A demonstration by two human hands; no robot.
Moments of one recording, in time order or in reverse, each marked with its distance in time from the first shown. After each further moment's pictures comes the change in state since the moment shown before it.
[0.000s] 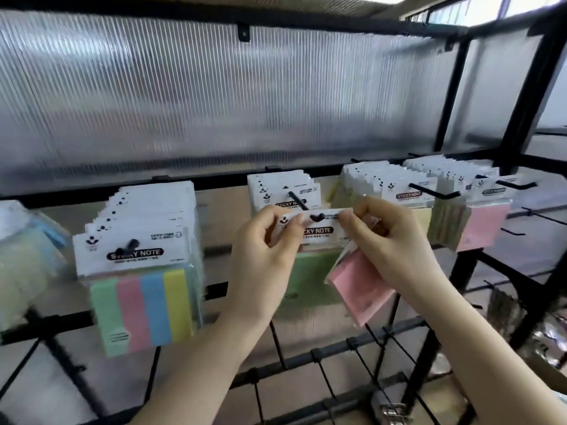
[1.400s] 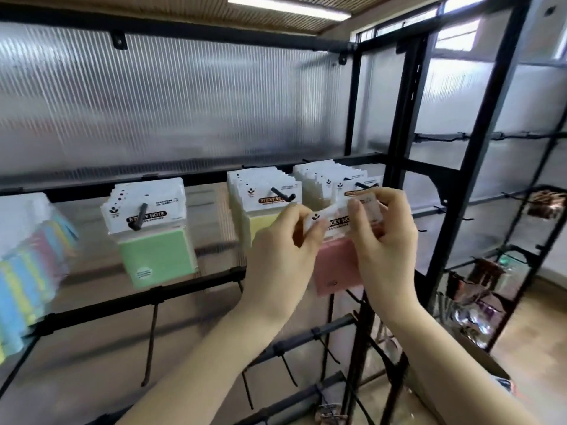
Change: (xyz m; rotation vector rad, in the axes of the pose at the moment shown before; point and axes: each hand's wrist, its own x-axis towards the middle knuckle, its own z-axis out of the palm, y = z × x) left_hand -0.009 0.026 0.181 0.153 -0.123 0.160; right_hand -0.022 0.062 -0.135 0.019 0.454 -0.145
